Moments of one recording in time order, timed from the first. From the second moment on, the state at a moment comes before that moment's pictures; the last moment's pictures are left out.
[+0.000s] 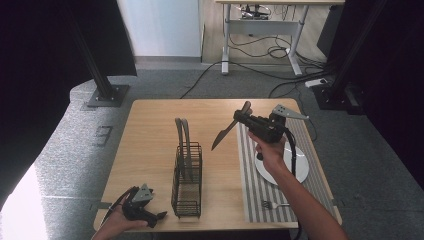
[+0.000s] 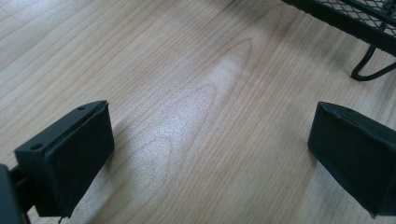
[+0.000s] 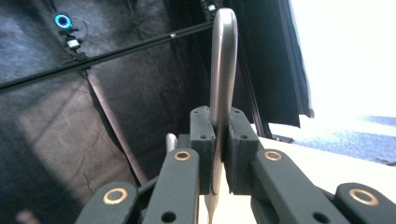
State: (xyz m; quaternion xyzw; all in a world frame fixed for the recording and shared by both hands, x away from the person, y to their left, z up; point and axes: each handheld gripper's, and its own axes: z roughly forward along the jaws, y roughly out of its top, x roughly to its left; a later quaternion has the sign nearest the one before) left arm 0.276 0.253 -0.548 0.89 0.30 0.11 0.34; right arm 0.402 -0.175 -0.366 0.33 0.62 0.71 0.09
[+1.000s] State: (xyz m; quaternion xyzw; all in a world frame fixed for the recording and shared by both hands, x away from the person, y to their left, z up) left arm 0.276 0.253 -0.549 0.89 0.30 0.11 0.34; right arm 0.441 -0.184 -0.411 0.39 0.62 0.67 0.13
